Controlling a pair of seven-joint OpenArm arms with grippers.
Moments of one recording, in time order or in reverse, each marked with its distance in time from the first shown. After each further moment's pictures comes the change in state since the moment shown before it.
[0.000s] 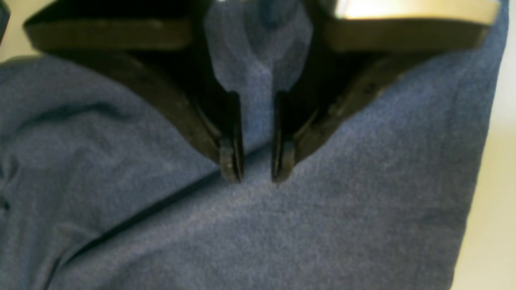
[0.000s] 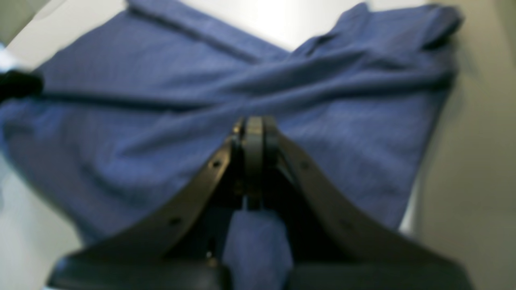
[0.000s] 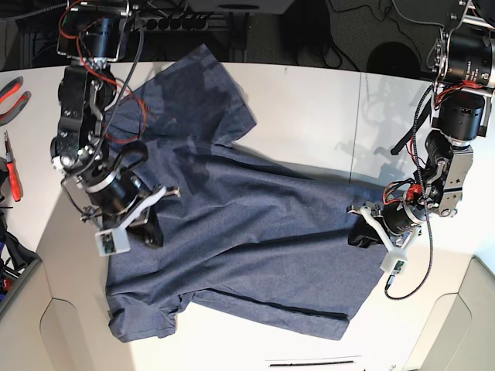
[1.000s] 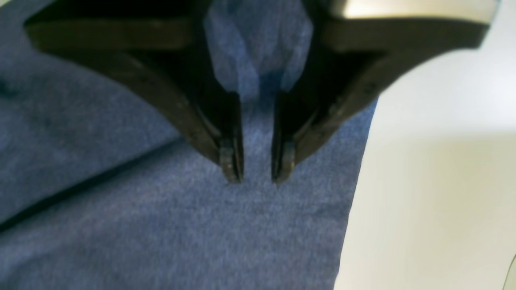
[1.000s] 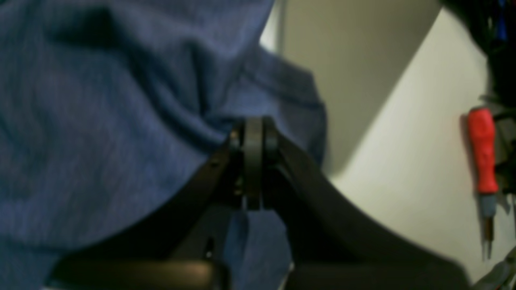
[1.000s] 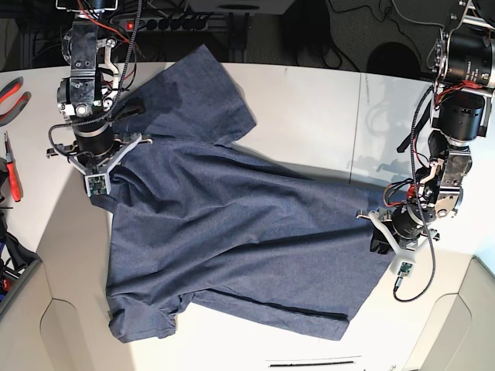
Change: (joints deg) left arm 0.0 0.0 0.0 0.0 11.0 11.7 -5.7; right arm -10.6 2.7 -1.8 1.0 -18.3 -22.8 -1.7
